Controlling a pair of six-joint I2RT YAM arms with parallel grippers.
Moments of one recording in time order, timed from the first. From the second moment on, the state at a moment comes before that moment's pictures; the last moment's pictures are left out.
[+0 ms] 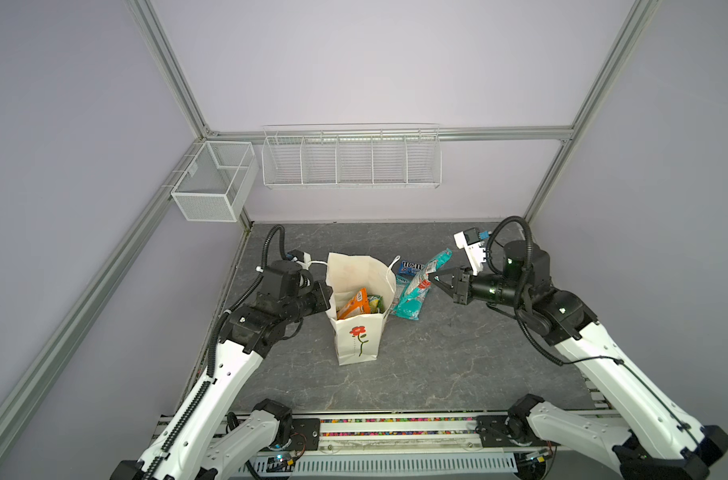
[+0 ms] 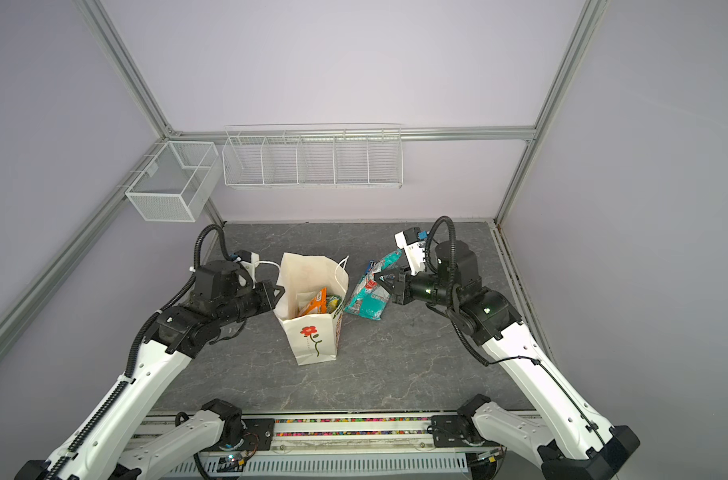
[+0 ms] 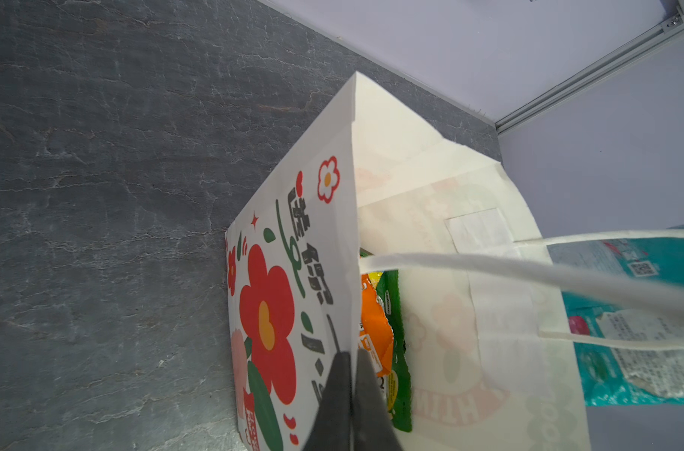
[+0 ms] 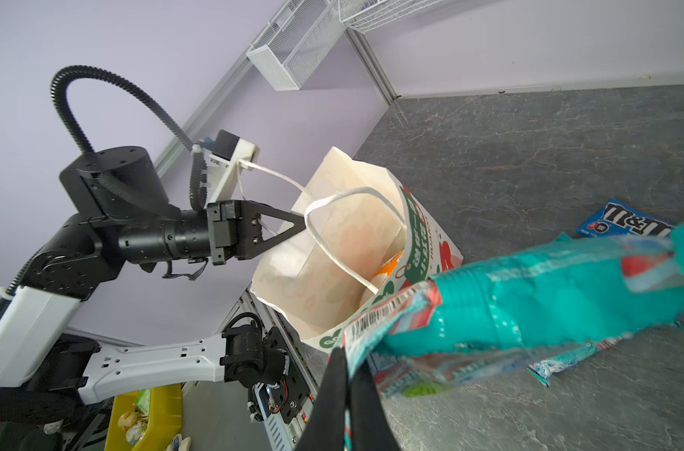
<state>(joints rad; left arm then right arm) -0.43 0.95 1.05 -0.73 0.16 -0.61 0.57 1.03 1.19 -0.51 -0.52 0.48</state>
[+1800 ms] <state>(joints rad) -0.51 0.96 1.07 -0.74 0.12 -0.63 0.87 1.35 1.70 -0.62 -0.53 0.20</state>
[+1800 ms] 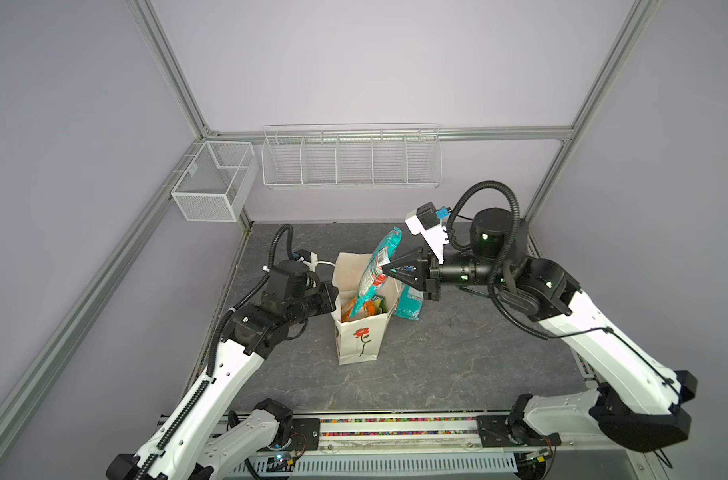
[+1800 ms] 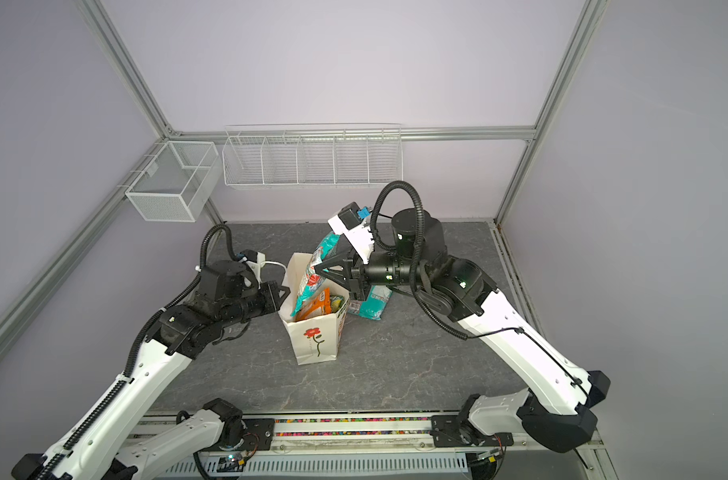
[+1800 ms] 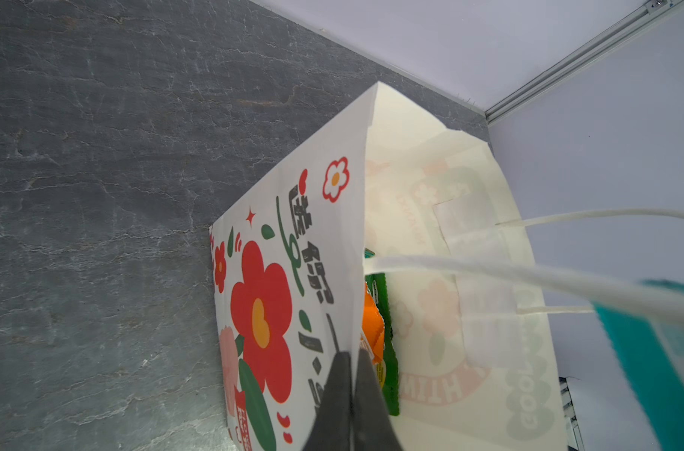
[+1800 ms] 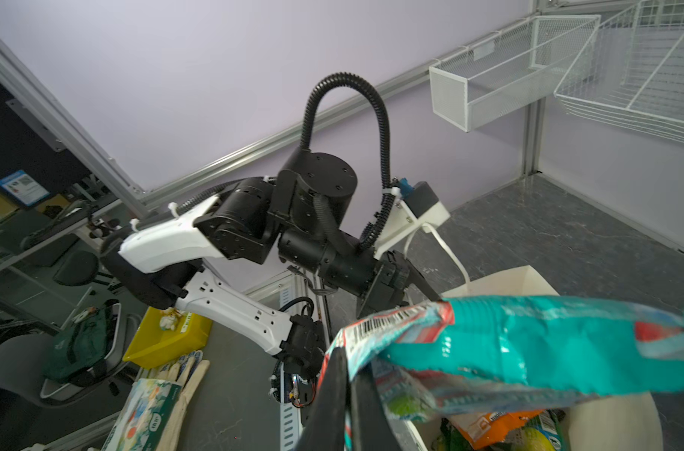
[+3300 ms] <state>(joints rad) -0.51 0.95 1.09 -0.78 0.13 -0.63 1.06 1.52 1.72 -0.71 -0.32 -0.13</state>
